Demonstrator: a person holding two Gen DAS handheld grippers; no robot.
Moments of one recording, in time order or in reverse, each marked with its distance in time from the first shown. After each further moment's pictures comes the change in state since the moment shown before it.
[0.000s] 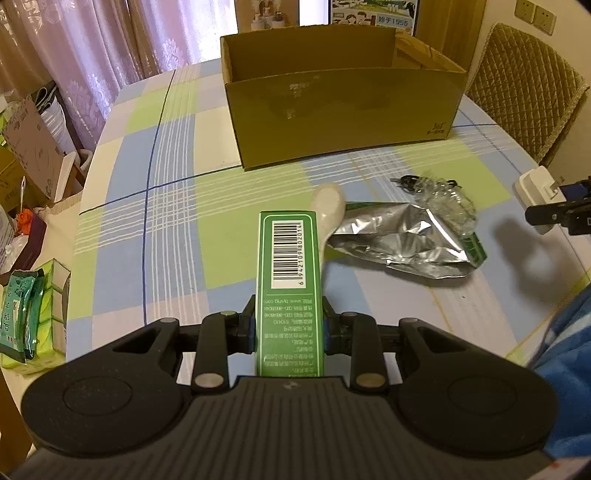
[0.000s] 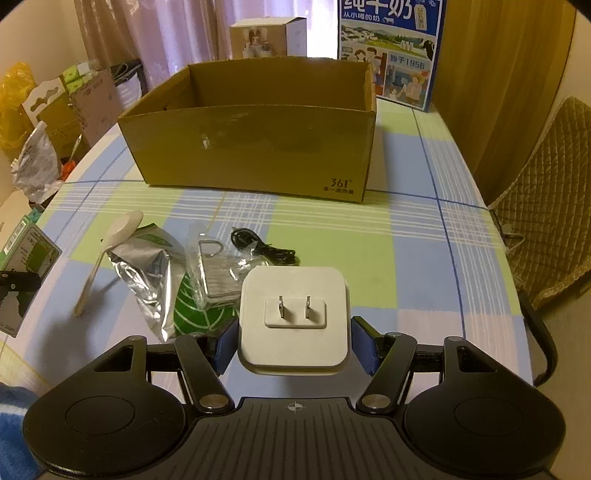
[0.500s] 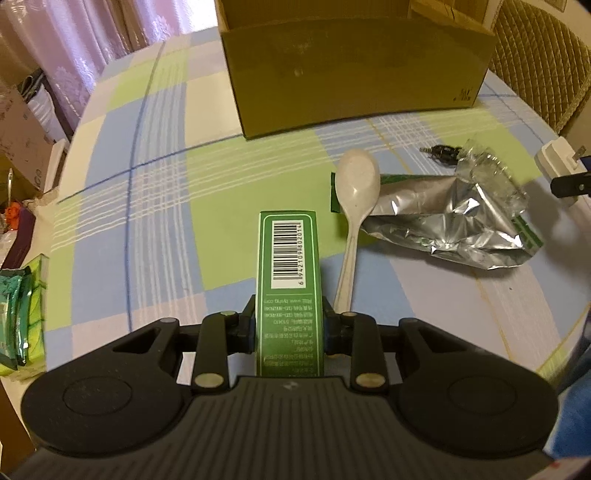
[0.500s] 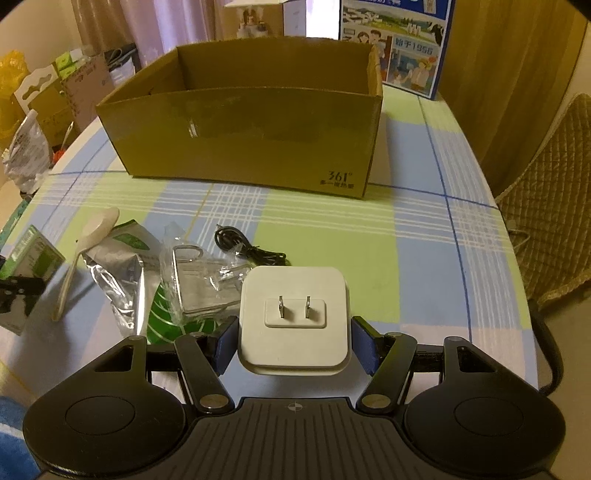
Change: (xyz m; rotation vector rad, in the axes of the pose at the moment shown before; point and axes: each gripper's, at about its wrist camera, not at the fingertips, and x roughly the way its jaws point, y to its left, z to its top) left arm 0.057 0.019 0.004 0.026 0.075 0.002; right arm 0.033 -0.009 0.016 -0.008 0.053 -0.013
